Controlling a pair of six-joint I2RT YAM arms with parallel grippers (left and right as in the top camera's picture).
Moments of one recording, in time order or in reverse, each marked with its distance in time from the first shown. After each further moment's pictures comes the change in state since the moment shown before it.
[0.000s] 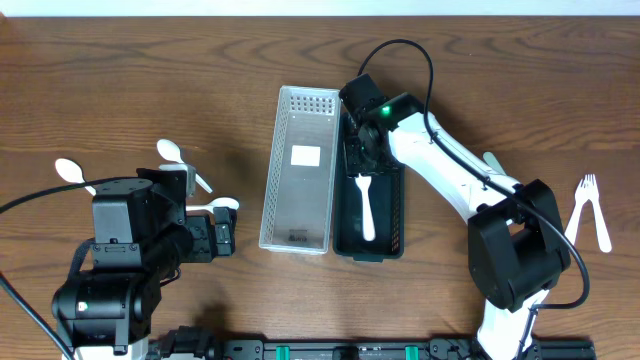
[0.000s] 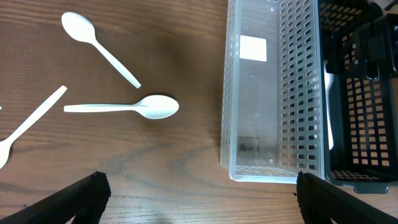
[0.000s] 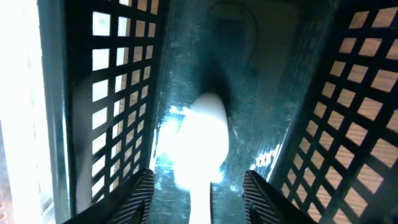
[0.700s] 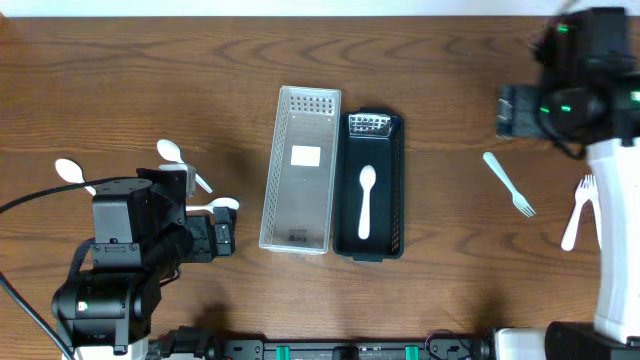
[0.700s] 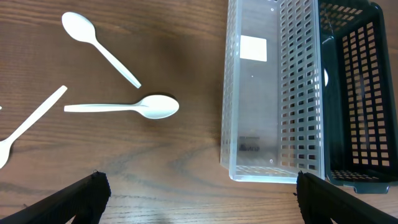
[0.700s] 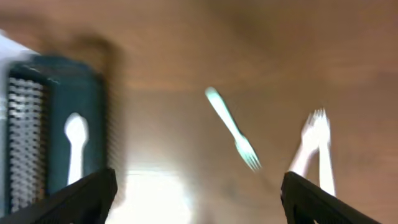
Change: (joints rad) left arm 0.000 0.000 0.000 0.000 0.000 0.000; right arm -0.566 -0.432 0.294 -0.455 0.119 -0.362
